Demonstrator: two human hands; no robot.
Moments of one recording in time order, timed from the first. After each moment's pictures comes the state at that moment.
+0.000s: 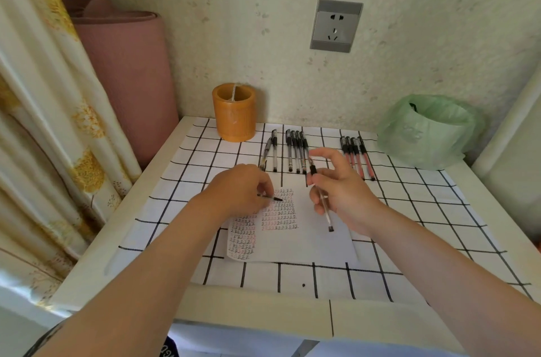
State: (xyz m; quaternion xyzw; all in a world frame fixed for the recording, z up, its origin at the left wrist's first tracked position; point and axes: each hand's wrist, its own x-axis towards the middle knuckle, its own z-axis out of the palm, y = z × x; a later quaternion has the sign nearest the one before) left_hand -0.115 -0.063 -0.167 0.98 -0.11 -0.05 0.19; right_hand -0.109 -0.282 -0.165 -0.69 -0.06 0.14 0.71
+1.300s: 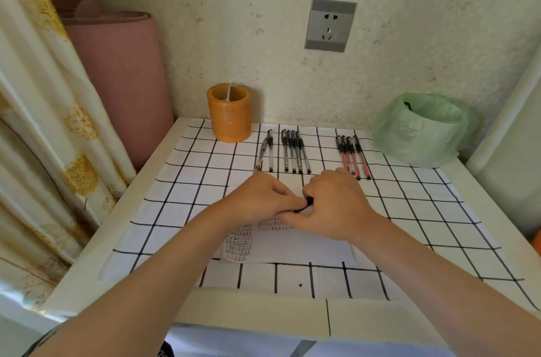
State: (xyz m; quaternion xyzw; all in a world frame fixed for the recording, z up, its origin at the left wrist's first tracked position) left_hand -0.137 -0.102 -0.152 0.84 -0.05 -0.17 0.51; right_hand -0.121 -0.275 -0.168 -0.95 -0.27 -0.16 0.05
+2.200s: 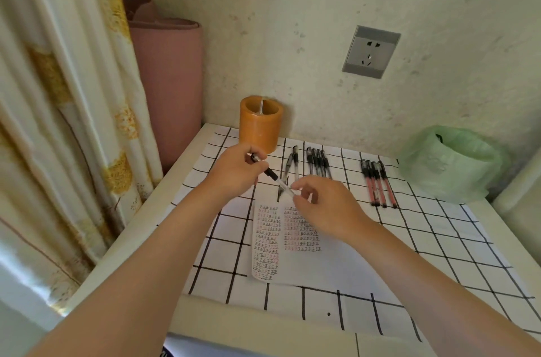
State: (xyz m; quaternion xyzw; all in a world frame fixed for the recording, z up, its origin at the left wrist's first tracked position) left_hand -0.099 -0.018 -0.146 0.85 0.08 0.06 0.52; right_hand -0.094 -0.225 -0.164 -0.93 -0.21 0.00 0.29
